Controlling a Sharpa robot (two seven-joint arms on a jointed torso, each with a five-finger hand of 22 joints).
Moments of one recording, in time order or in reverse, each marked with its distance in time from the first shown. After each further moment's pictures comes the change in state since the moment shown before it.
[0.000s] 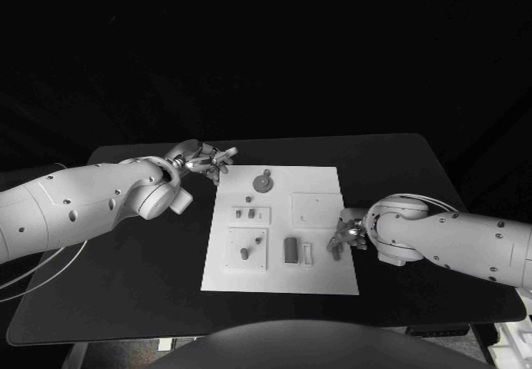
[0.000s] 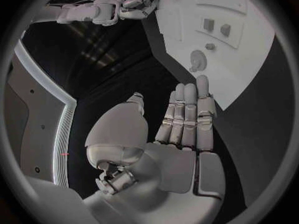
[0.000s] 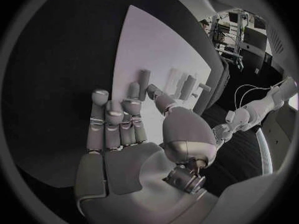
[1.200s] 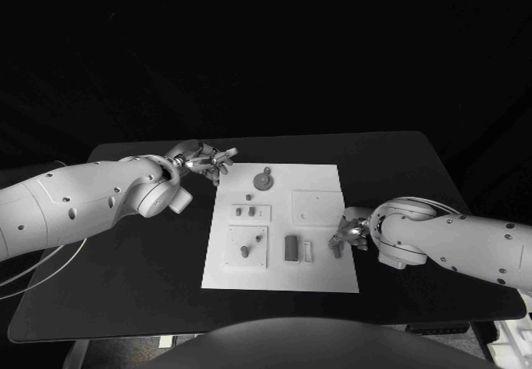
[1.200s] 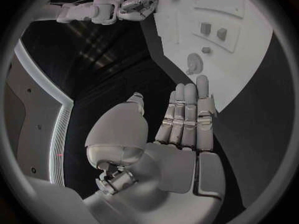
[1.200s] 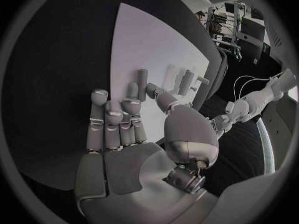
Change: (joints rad) left arm 0.000 -0.002 0.000 0.002 -0.002 0.019 -0.034; left_hand 0.000 0.000 0.000 0.000 0.000 -0.004 0.000 0.004 -0.001 0.000 0.000 0.000 0.000 0.000 0.000 0.000 0.001 0.001 0.000 0.000 0.000 0.001; right arm -0.005 -0.030 -0.008 0.032 0.063 -0.092 0.002; right_hand 0.006 0.005 0.078 0.016 0.189 0.003 0.004 0.041 -0.086 0.021 -0.007 0.000 -0.005 0.012 0.007 0.005 -0.005 0.001 0.013 0.006 0.012 0.000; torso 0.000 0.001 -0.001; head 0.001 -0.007
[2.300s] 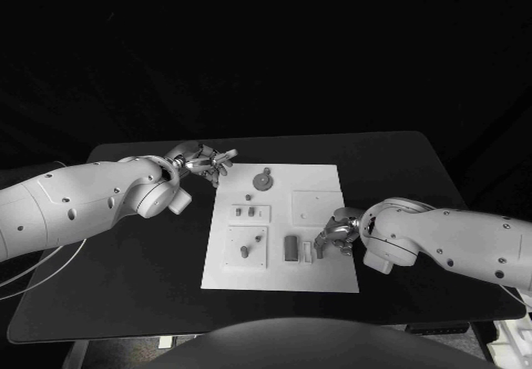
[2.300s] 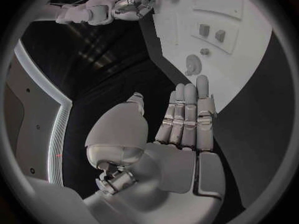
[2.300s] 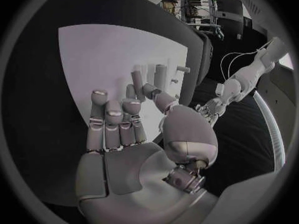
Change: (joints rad) left arm 0.000 0.000 0.000 0.001 -0.003 0.008 -0.015; left_hand 0.000 0.000 0.000 0.000 0.000 -0.004 0.000 0.000 0.000 0.000 0.000 0.000 -0.001 0.000 0.000 0.000 0.001 0.000 -0.004 -0.001 0.000 0.001; right arm 0.028 0.018 -0.009 0.063 0.255 -0.082 -0.005; right_hand 0.003 0.010 0.022 -0.015 0.005 -0.006 0.006 -0.058 -0.076 0.003 -0.004 0.000 -0.001 0.006 0.002 0.000 -0.001 0.000 0.005 -0.002 0.004 0.000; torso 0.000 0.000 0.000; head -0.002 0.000
